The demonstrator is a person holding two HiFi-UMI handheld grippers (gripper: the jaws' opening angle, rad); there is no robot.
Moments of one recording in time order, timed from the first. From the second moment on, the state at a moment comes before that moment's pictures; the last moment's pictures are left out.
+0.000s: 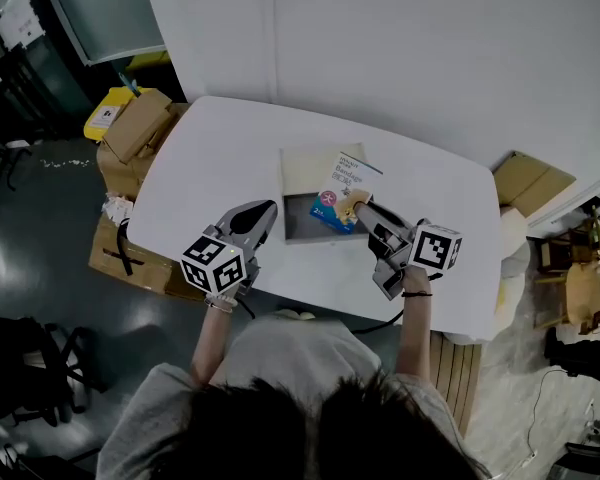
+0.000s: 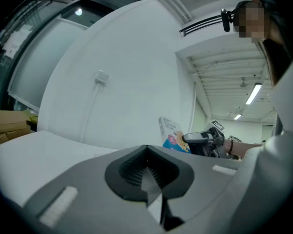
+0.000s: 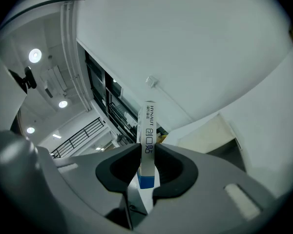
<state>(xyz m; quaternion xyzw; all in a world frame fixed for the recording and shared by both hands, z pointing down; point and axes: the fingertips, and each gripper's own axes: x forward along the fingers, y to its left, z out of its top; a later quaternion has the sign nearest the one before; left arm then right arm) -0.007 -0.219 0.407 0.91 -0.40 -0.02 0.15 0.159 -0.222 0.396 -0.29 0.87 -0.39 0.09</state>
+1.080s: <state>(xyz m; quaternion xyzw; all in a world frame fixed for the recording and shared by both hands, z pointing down) -0.009 -0.216 0.383 0.90 -0.41 -0.04 0.13 0.205 -0.207 0.372 -0.38 0.87 -0.31 0.11</state>
